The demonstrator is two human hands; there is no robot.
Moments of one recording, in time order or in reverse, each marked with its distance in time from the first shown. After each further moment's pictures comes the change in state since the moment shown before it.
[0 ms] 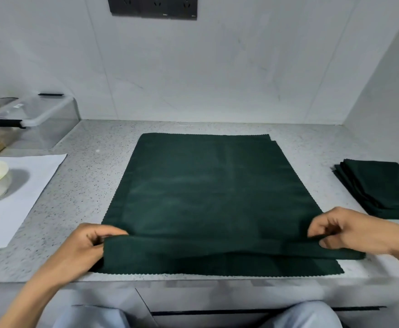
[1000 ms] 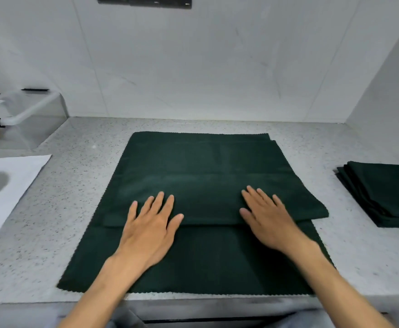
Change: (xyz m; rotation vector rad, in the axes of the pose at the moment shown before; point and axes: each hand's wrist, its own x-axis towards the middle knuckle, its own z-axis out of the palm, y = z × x) left_hand 0.087 0.003 0.103 1.070 0.015 0.057; right_hand 0.131 -0.041 0.062 -0.444 0.484 0.038
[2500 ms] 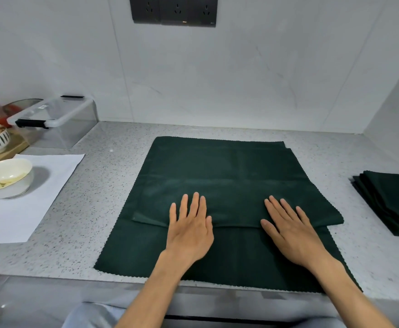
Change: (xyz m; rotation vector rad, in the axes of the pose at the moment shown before) left_hand 0.002 0.040 0.020 -0.041 -0.021 -0.044; right_hand -0.030 0.001 0.005 -0.033 0.002 0.084
